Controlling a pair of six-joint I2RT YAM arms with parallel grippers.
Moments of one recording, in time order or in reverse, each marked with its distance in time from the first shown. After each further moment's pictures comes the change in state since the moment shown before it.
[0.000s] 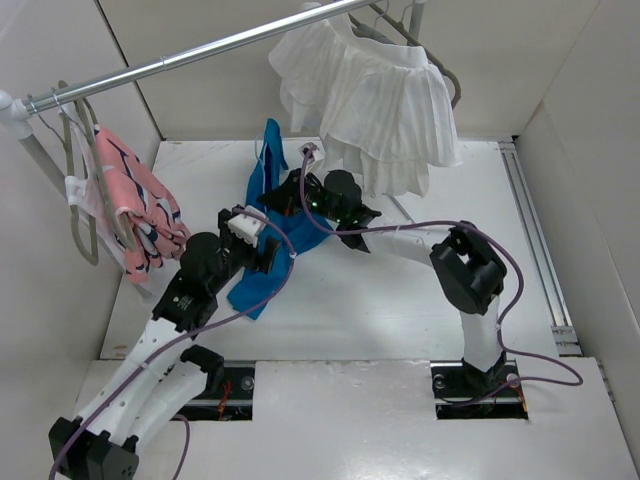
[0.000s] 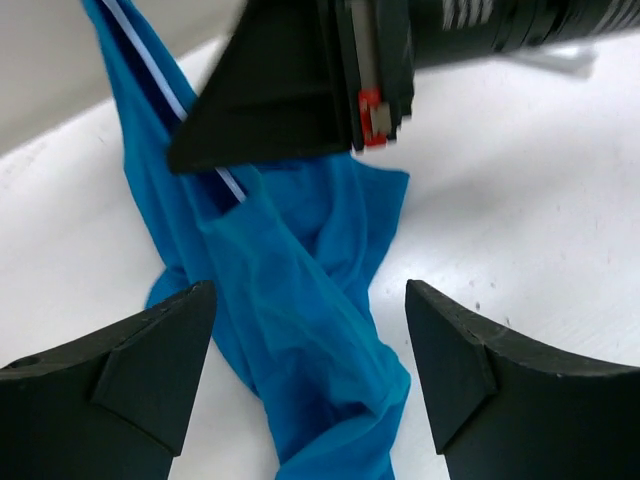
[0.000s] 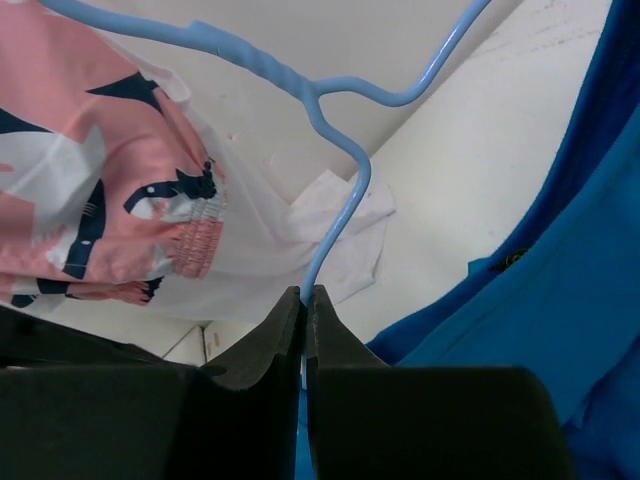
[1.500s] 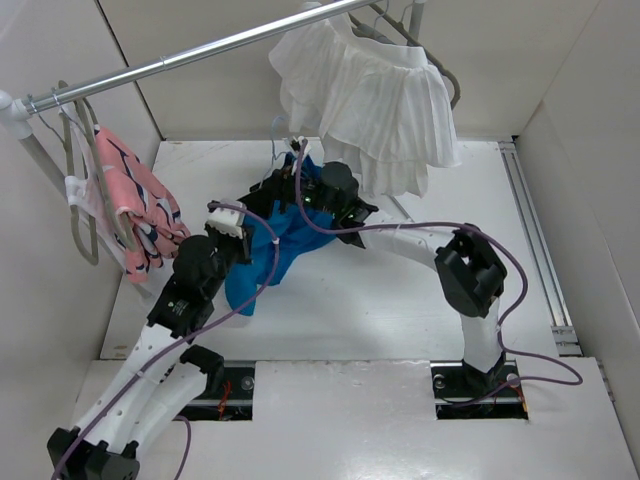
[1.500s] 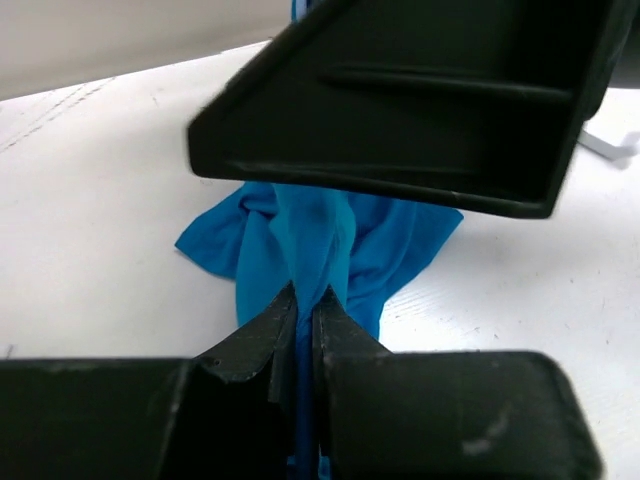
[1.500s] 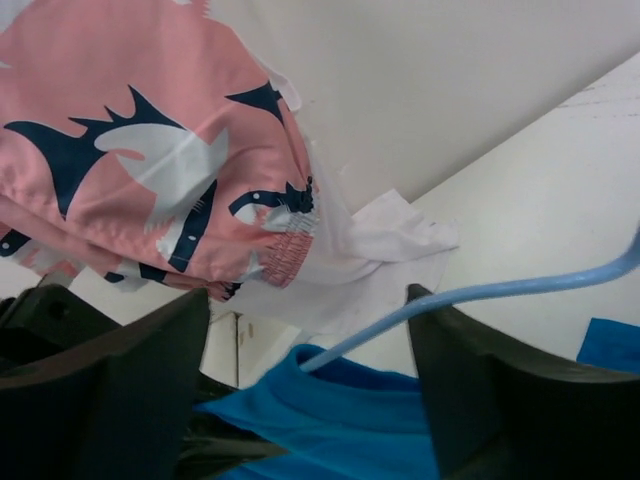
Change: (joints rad) left arm 0.012 -0.027 0.003 0.005 -0.167 -0.183; right arm 0.034 -0.019 0.102 -0.015 -0.109 -0.061
